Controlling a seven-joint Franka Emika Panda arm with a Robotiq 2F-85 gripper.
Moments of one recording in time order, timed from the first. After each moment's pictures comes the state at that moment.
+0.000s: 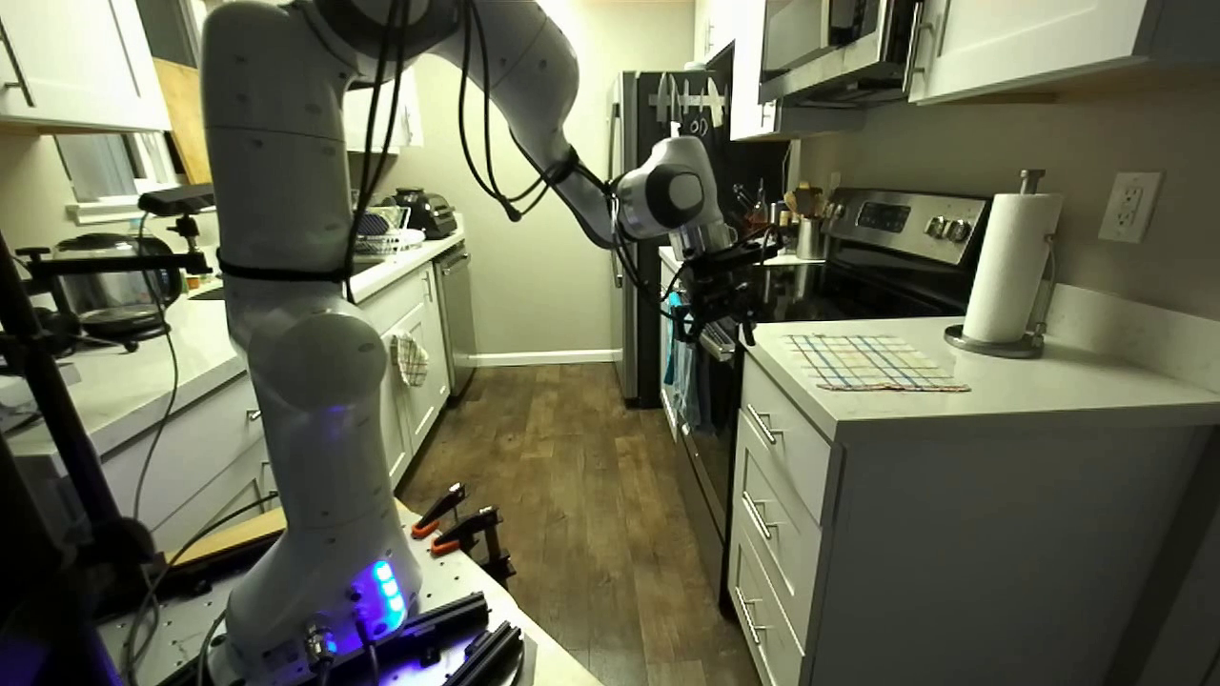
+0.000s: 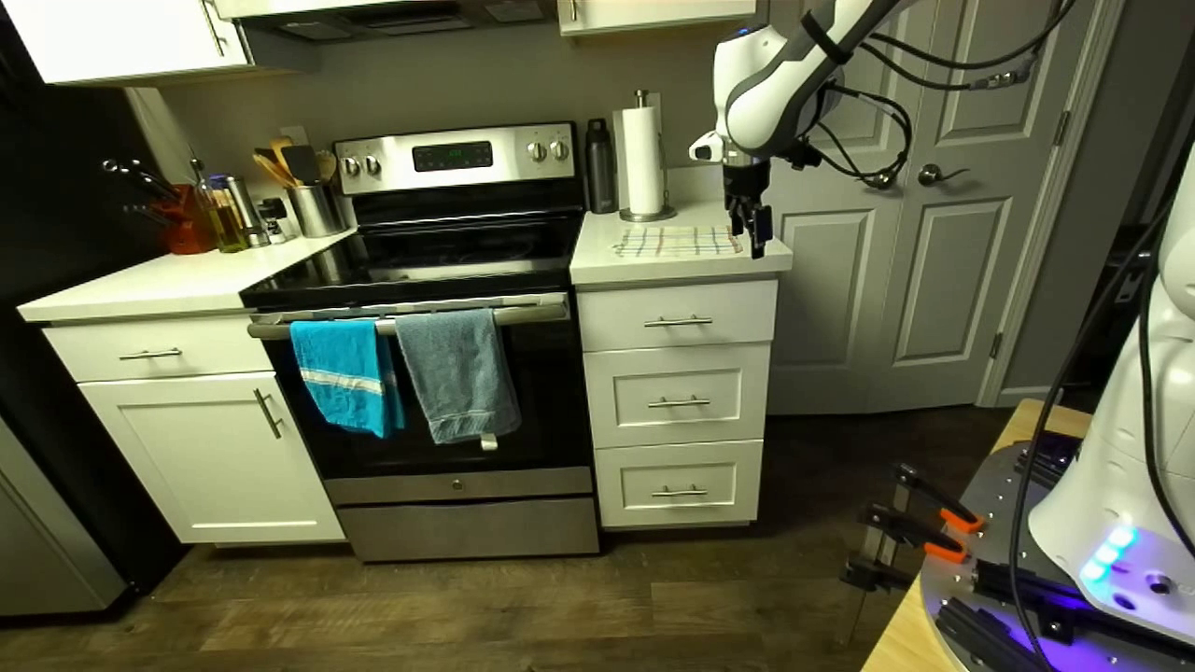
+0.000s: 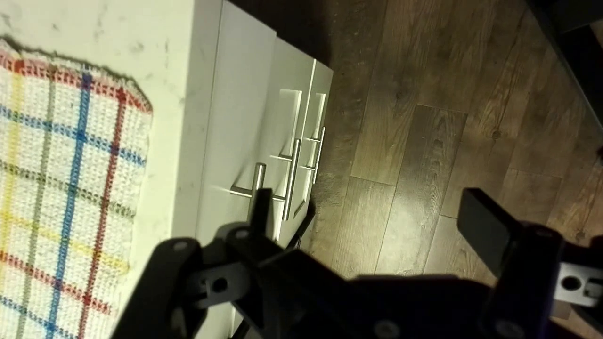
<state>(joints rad) -0.07 0.10 -0.16 -2.18 -0.33 2.42 -0.97</state>
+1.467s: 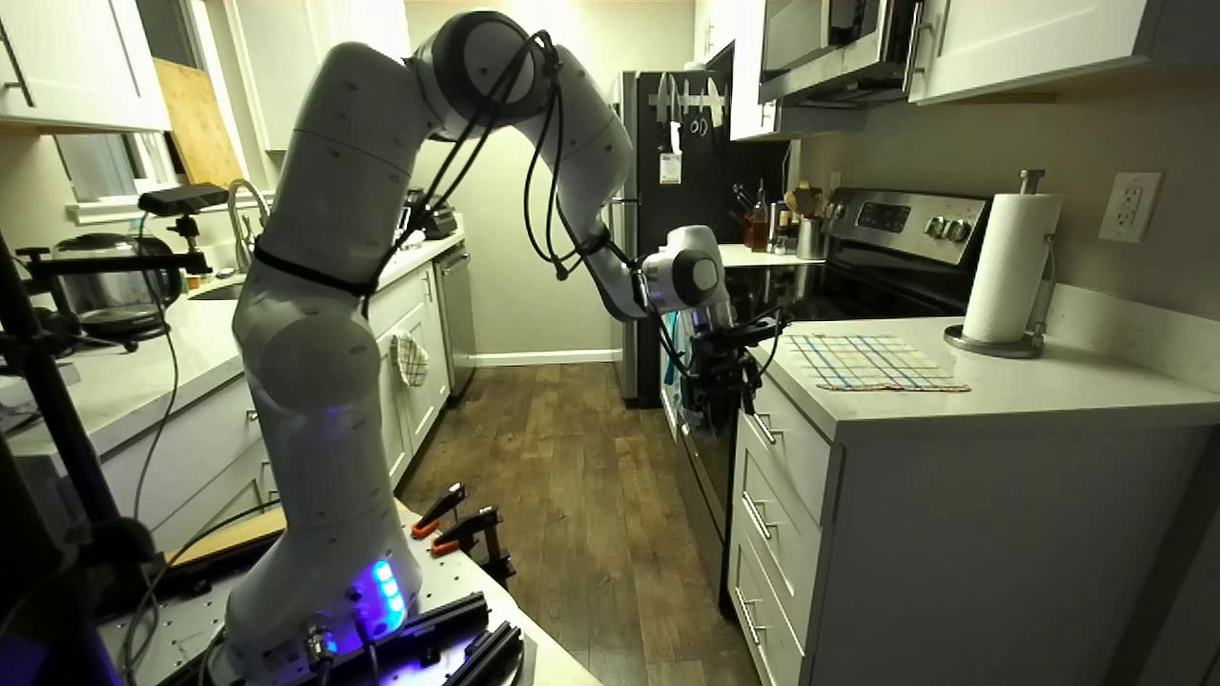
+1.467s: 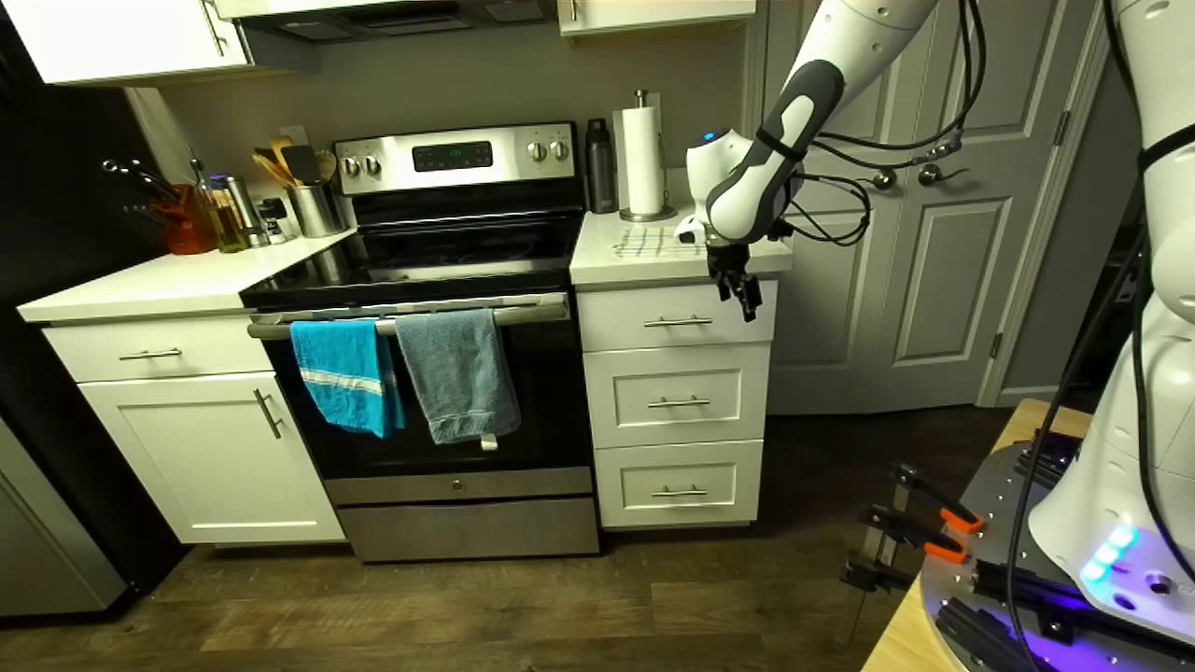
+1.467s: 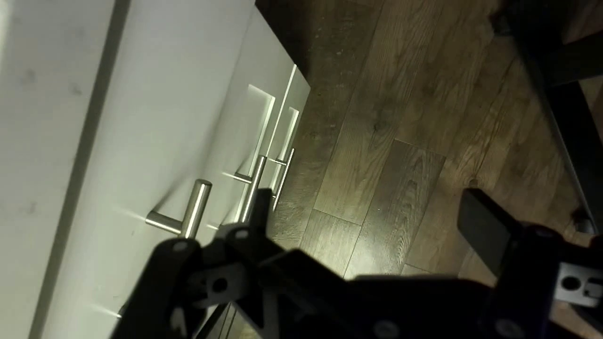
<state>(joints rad) -0.12 0.43 -0.10 -2.07 -0.43 2.52 -0.99</state>
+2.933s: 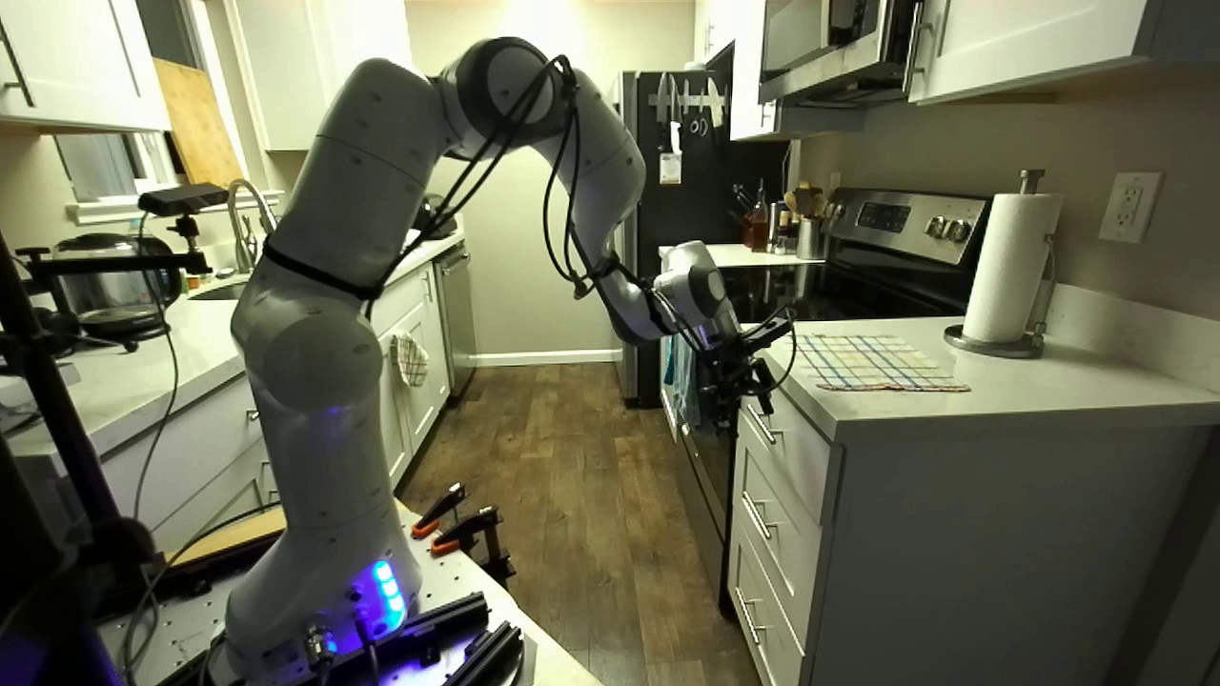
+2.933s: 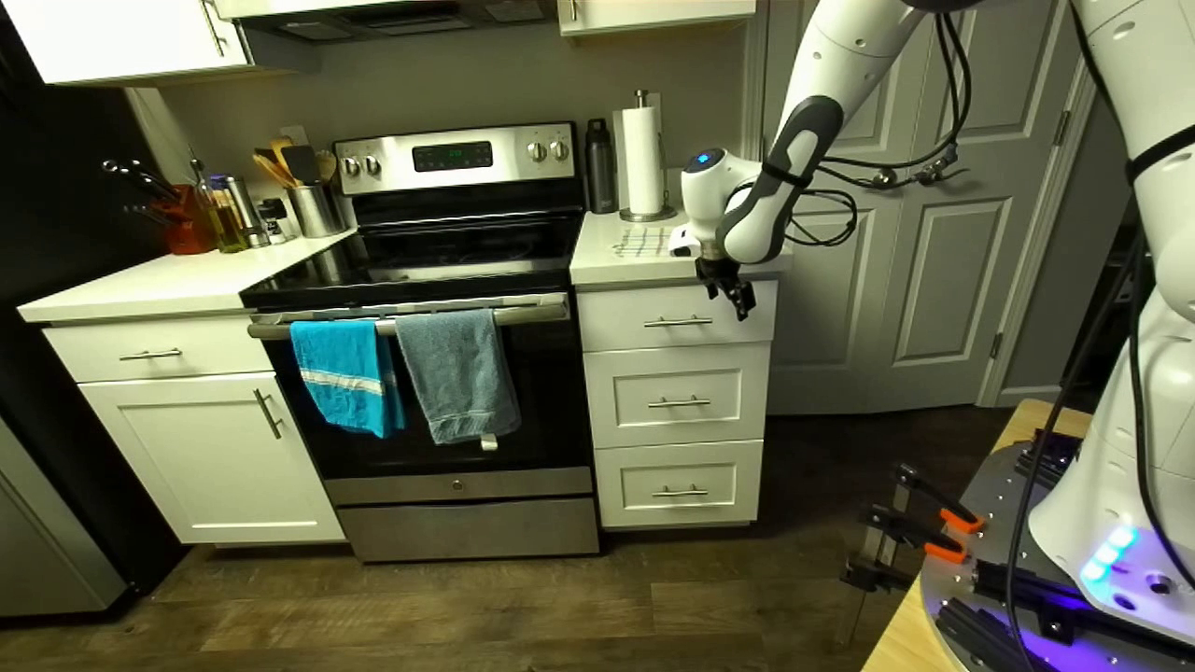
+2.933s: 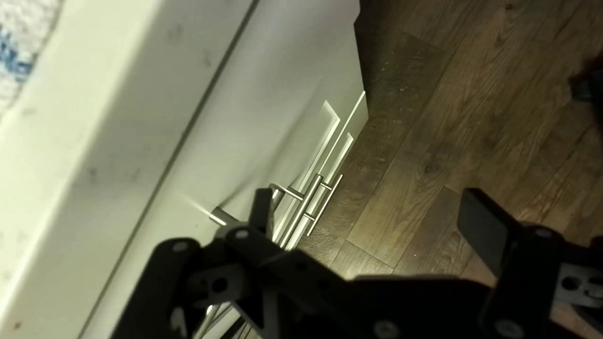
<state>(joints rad) -0.10 0.53 -0.14 -2.00 -0.68 2.65 -0.93</state>
